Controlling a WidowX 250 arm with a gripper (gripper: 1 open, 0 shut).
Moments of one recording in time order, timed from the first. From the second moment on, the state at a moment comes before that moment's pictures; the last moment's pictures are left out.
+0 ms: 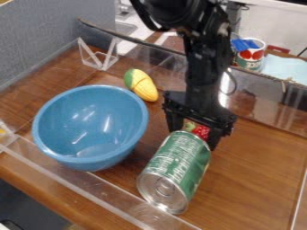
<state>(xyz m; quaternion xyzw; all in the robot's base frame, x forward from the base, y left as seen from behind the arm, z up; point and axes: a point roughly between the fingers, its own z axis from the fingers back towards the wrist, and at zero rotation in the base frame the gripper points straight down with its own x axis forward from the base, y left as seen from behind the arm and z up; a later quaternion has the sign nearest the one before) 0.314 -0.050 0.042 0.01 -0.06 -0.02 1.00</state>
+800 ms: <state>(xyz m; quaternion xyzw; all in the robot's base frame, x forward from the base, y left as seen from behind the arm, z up) 0.330 -0.052 0.024 0.01 -0.05 -0.02 1.00</state>
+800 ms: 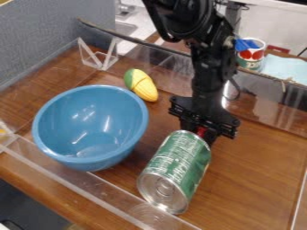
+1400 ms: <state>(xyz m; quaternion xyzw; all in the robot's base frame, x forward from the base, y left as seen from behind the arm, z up) 0.329 -0.048 0.057 0.00 -0.08 -0.02 1.00</state>
